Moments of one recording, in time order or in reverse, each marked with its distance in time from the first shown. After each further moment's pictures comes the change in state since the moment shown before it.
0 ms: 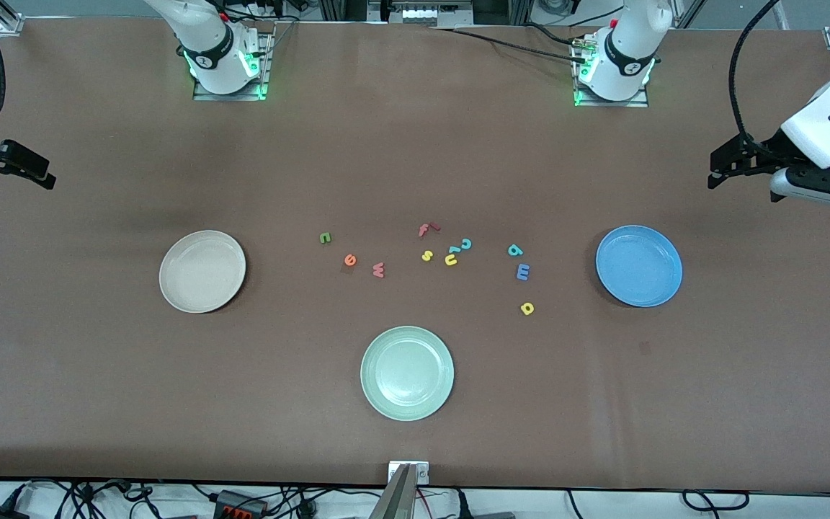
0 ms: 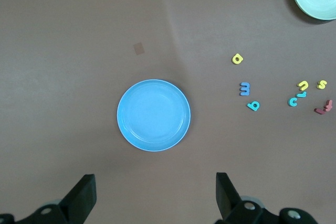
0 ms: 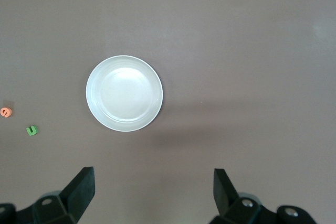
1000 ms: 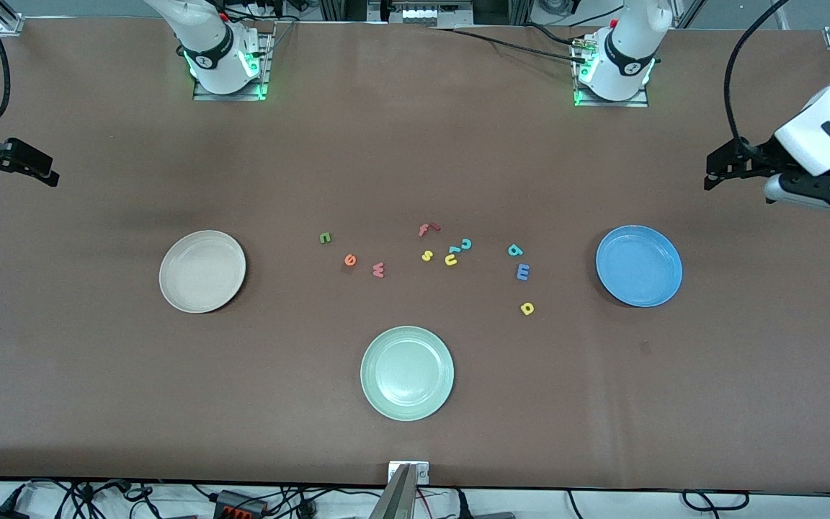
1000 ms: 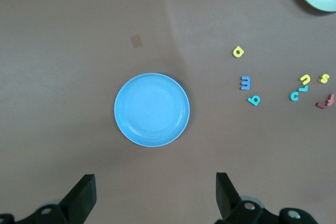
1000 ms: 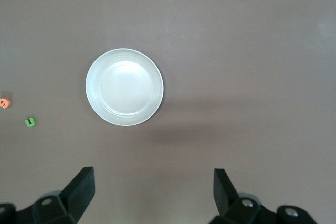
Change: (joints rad) left arm -0.002 0.030 -0.002 -0.001 0.000 -0.019 0.000; right arm 0.000 0.001 0.000 -0.004 0.000 -0.015 -0.028
